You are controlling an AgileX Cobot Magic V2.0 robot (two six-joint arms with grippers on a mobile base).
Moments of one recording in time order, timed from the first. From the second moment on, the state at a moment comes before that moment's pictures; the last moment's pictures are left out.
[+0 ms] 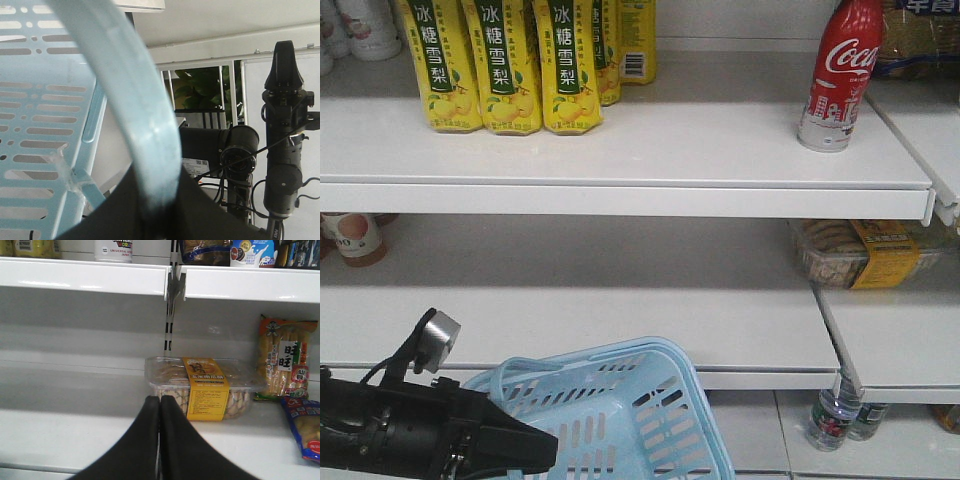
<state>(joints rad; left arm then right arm) -0.14 1.44 -0.49 -1.47 1.14 0.91 0.02 -0.01 0.03 0.01 0.09 -0.07</state>
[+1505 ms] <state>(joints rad) -0.14 1.44 -0.49 -1.46 1.15 0.91 0.02 -0.01 0.03 0.01 0.09 -0.07</state>
